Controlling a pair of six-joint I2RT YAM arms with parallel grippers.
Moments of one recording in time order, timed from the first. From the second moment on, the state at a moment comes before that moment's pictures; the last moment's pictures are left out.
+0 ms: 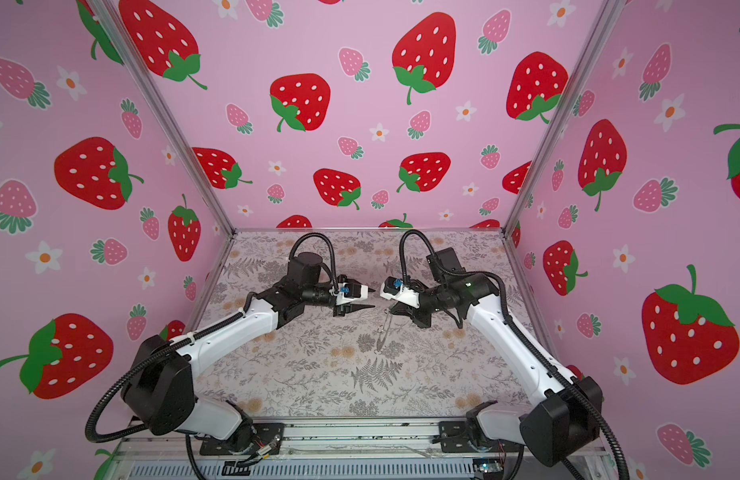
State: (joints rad) left arm -0.58 1.50 1.07 -0.06 0.80 0.88; right arm 0.53 1.29 1.22 -0.93 -0.66 -0.90
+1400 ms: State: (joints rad) left arm -0.57 1.61 1.07 0.15 0.81 0.50; right arm 0.62 1.34 1.25 -1.14 -0.55 -0.98
